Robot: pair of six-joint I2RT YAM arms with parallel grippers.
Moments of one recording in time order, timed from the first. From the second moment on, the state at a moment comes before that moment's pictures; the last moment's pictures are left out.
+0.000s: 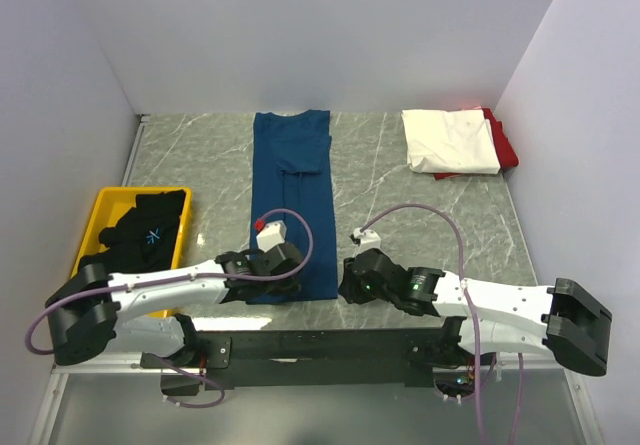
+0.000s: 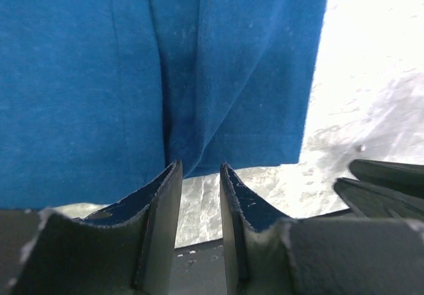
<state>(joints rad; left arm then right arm) -1.09 1.24 0.66 -0.42 -0.32 -1.17 1.09 1.06 0.48 -0.23 0.20 0.76</state>
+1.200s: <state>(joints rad) -1.09 1.26 0.52 -0.28 -0.35 -1.19 1.05 1.24 0.54 -0.15 0.14 0.87</state>
